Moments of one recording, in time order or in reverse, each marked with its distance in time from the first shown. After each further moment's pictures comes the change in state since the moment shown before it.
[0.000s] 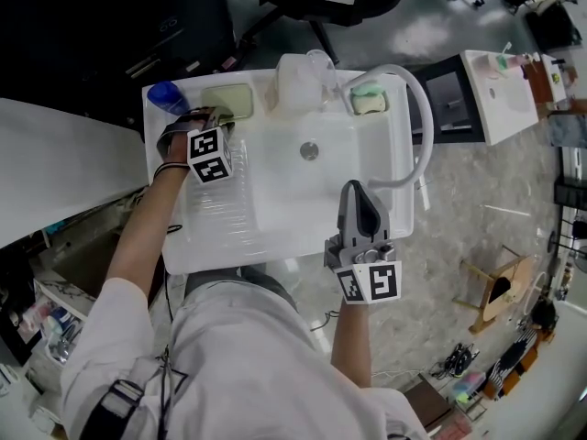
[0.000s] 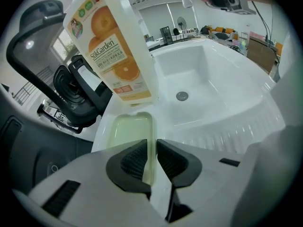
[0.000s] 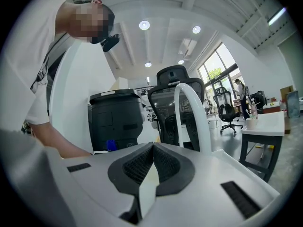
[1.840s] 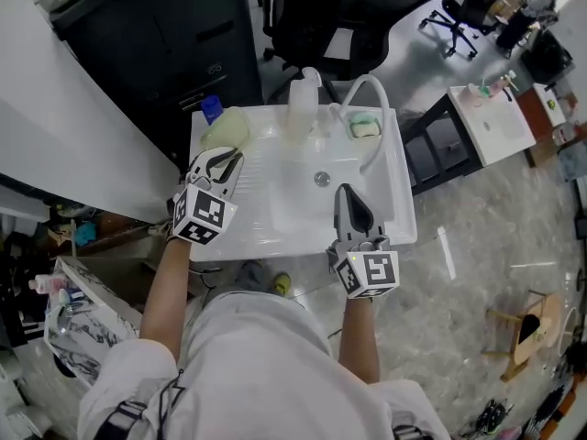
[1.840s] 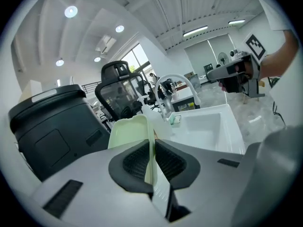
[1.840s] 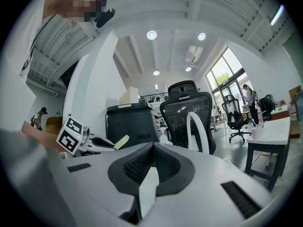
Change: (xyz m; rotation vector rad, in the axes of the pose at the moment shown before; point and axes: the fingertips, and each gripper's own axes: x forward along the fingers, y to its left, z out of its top) left arm -0.287 -0.045 0.080 -0.408 -0.395 0.458; right arm -0.094 0.052 0.046 -0.041 -0.092 0.100
